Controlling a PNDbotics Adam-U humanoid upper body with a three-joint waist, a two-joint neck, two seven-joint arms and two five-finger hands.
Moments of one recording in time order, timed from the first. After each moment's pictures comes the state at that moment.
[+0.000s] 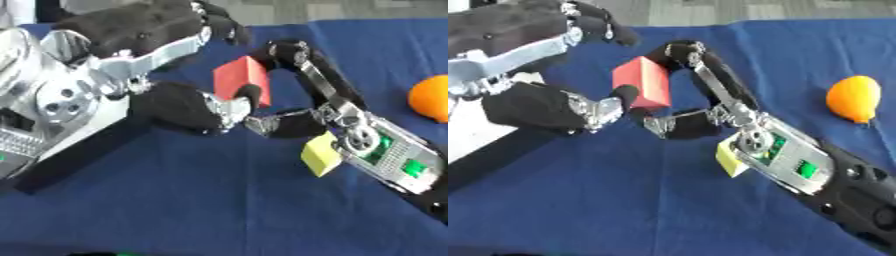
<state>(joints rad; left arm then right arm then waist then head) -1.09 0.53 -0.73 -1.99 -0.51 0.52 -0.62 -0.49 -0.72 0.59 -1.99 0.04 0.06 -0.34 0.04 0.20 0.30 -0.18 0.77</state>
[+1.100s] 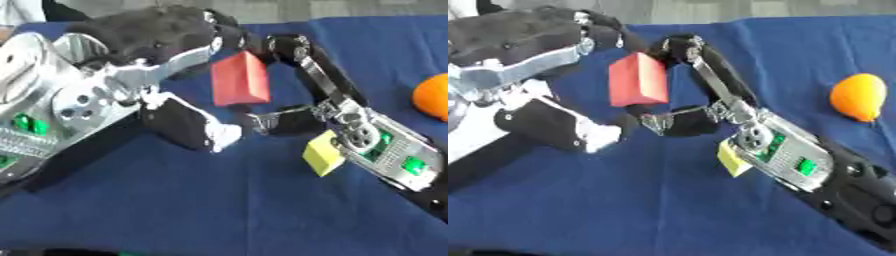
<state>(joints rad) -1.09 0.51 -0.75 -1.99 -0.59 0.53 -0.68 -0.51 -0.71 0.59 -1.99 0.06 0.04 -0.34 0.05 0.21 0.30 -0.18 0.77</state>
